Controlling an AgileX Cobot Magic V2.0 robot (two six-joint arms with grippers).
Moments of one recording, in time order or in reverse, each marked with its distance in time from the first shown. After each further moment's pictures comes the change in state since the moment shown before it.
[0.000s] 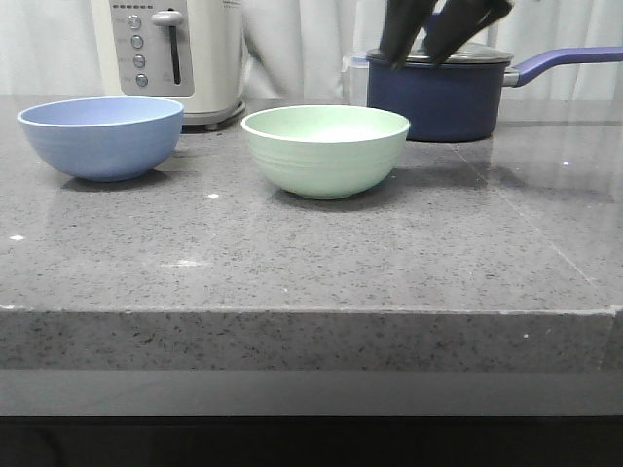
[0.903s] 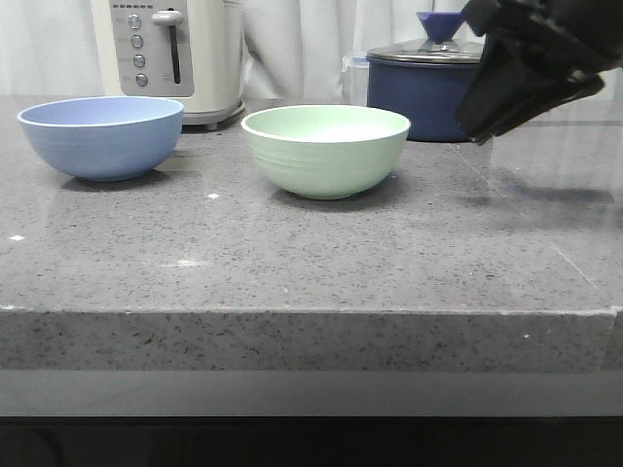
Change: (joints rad) left arm 0.000 0.000 0.000 -0.002 0.000 0.000; right arm -0.109 -0.245 0.574 0.380 -0.323 -0.509
